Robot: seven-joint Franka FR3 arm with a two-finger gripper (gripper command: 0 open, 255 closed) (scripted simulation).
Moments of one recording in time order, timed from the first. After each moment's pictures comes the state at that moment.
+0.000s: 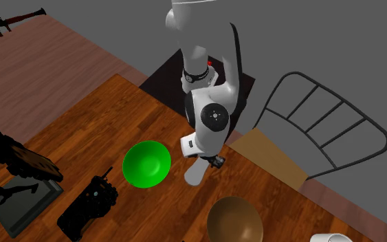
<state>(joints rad) 0.09 0.13 0.56 -2.62 -0.21 2.71 0.80</state>
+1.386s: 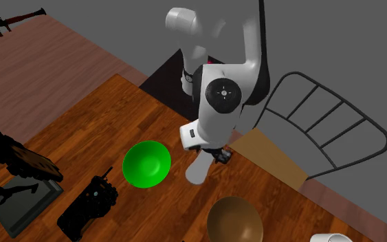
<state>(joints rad) 0.10 -0.15 0.60 -2.53 0.10 2.41 0.58</state>
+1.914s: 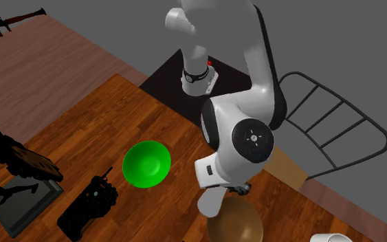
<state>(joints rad) 0.12 0.17 0.64 -2.20 -0.16 2.32 0.82</state>
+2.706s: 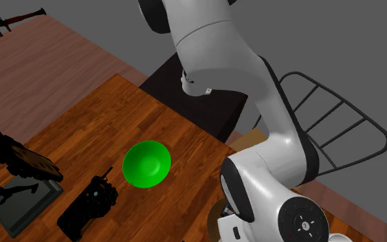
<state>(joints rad) 0.32 0.56 0.56 -1.67 -0.36 2.12 0.97</state>
